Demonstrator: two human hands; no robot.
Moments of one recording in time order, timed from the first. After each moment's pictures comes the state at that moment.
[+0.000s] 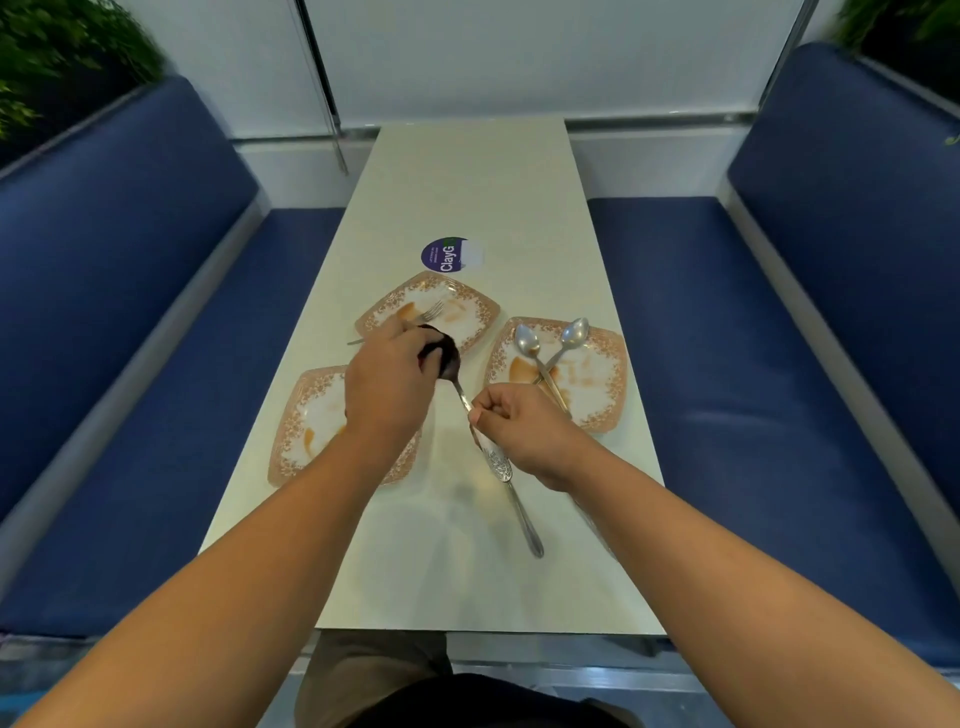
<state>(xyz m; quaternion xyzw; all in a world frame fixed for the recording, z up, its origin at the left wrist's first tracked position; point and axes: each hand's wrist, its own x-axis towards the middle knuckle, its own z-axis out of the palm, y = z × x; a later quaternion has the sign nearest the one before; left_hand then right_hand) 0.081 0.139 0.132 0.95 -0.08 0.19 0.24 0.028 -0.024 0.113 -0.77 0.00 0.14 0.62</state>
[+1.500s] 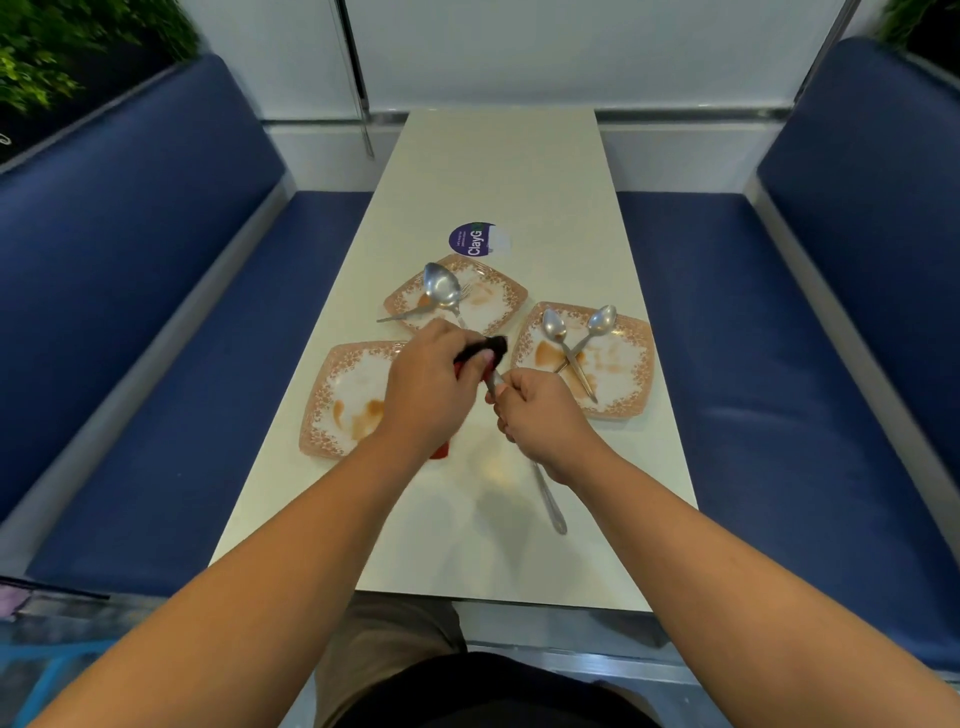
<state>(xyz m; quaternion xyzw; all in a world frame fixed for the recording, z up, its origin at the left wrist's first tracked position) 0.049 0.147 0.125 0.92 -0.13 0.17 0.32 0.015 0.007 0.111 -0.78 0.06 0.08 0.62</state>
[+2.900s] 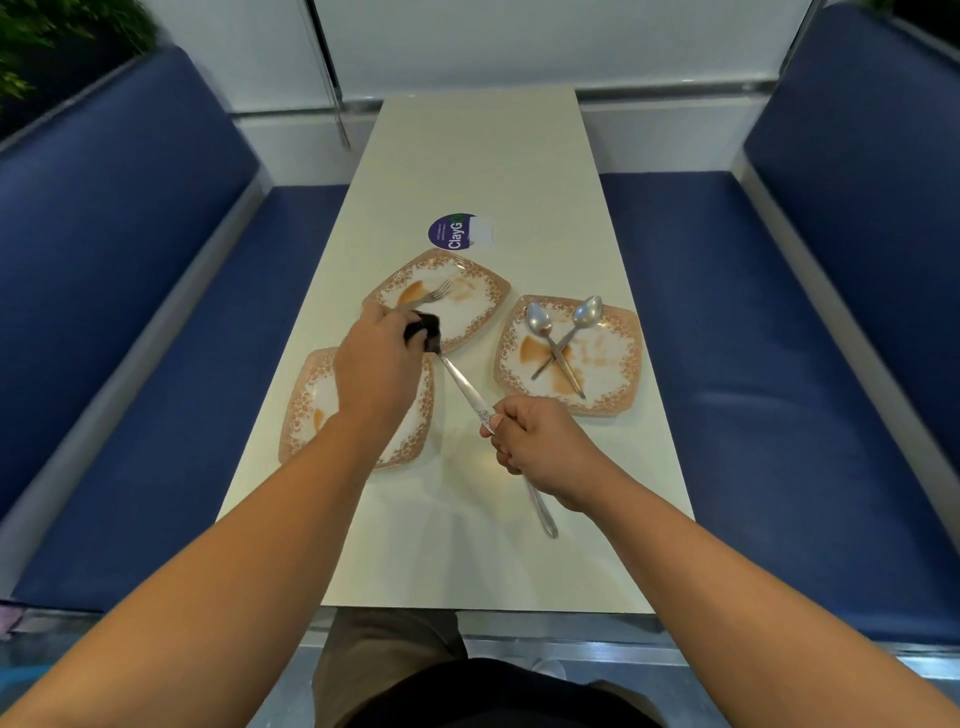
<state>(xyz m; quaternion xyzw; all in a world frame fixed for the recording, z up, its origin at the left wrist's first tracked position) 0.094 0.163 0.113 0.96 -0.05 0.19 0.19 0.001 -0.015 0.097 -0.78 0.04 0.15 0.61</state>
